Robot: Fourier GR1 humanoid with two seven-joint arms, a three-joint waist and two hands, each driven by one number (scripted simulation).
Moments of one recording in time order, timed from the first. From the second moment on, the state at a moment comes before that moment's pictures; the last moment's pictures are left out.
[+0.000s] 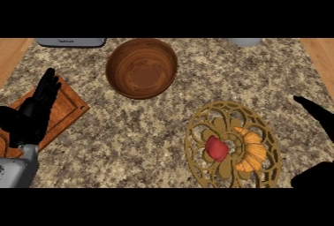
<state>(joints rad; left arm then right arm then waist) -0.17 0.48 -0.11 -1.48 0.23 0.26 0.05 -0.09 -0.87 0.23 -2.03 0.12 0.19 0.89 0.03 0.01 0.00</state>
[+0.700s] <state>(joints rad) -0.15 0.46 -0.05 -1.51 0.20 0.23 0.08 -0.24 -0.72 0.38 -1.78 0.17 0.38 0.92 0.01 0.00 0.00</state>
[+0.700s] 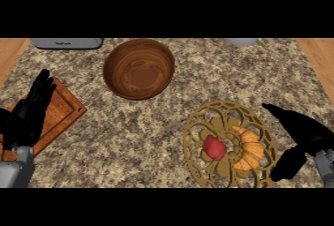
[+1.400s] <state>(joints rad) -0.14 0.39 -0.01 -1.52 0.11 0.20 0.10 -0.19 -0.54 0.40 -1.69 0.48 0.38 0.85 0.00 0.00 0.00</state>
